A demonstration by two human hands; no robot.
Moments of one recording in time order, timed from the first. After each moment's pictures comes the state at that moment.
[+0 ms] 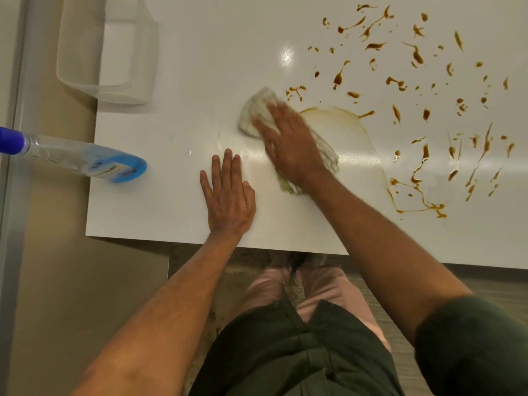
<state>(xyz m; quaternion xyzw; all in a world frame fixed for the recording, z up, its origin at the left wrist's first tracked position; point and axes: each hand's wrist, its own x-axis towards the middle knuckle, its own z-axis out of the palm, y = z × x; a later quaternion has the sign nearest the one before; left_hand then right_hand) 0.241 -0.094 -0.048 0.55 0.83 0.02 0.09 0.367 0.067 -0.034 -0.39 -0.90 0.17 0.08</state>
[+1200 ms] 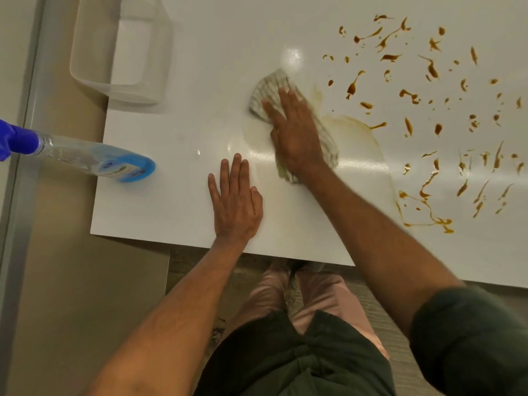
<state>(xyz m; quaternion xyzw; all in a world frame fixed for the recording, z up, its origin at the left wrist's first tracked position) 0.240 -0.094 -0.048 0.55 0.83 0.03 0.08 0.336 0.087 -0.020 -0.44 -0.87 0.22 0.10</state>
